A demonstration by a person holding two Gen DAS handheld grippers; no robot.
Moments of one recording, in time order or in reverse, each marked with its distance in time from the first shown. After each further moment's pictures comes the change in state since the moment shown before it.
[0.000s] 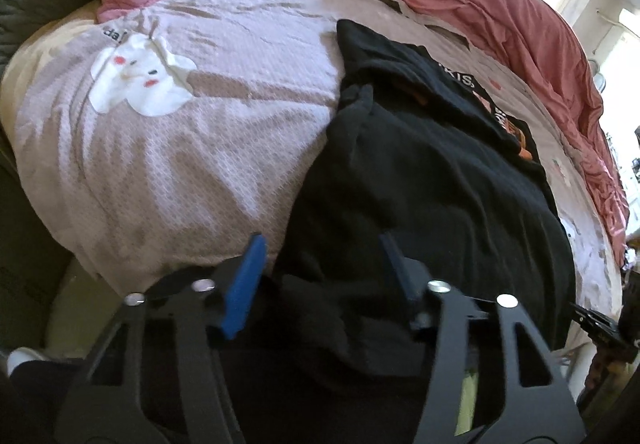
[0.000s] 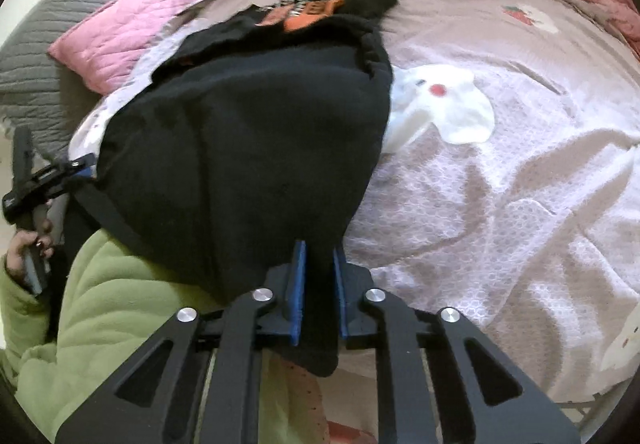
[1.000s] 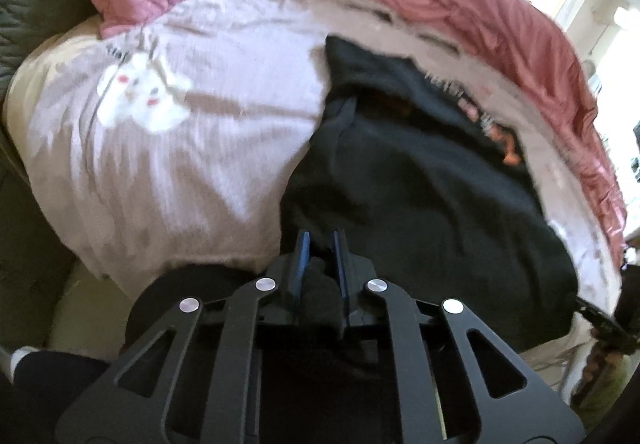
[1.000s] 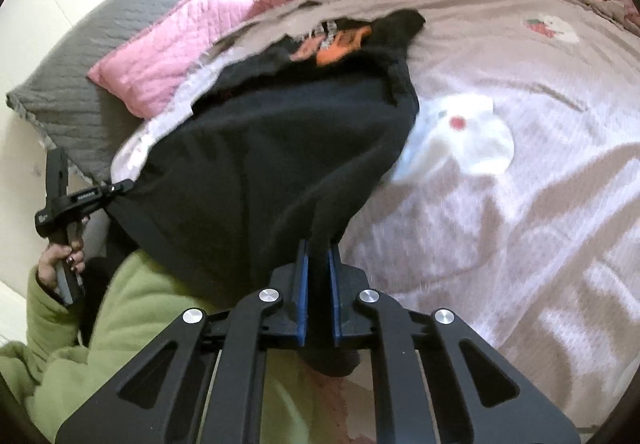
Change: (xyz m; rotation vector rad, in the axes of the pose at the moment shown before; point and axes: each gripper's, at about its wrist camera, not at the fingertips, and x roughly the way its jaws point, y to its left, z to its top) left arm -0.027 -0.014 0.006 0.008 -0.048 -0.007; right arm -0.014 -0.015 0.018 0.042 -0.109 0.191
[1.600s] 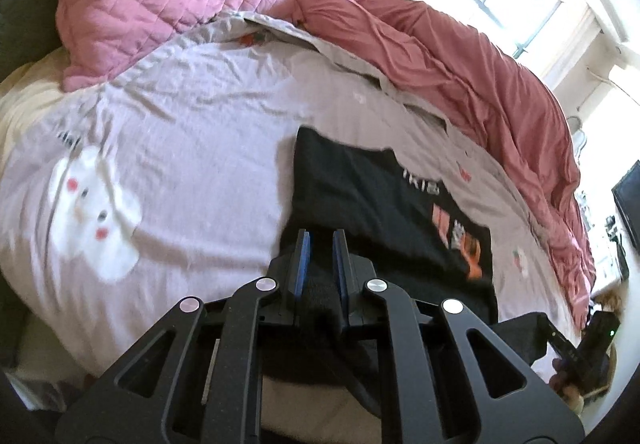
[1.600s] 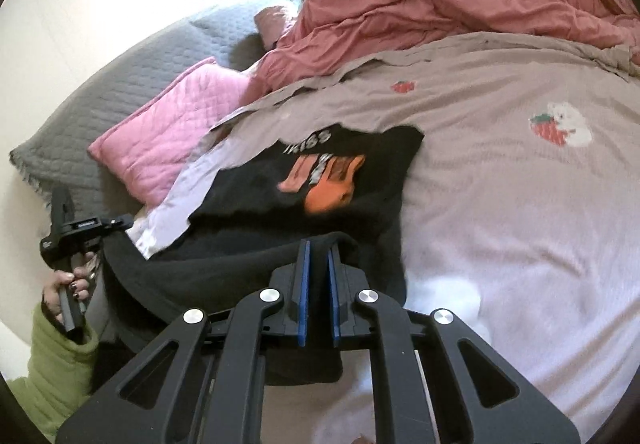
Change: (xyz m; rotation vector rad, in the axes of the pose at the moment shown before) left arm 0.021 -0.012 0.124 -0.115 -0.090 -0.087; right arm 0.006 -0.027 0.115 0.043 -0.221 0.005
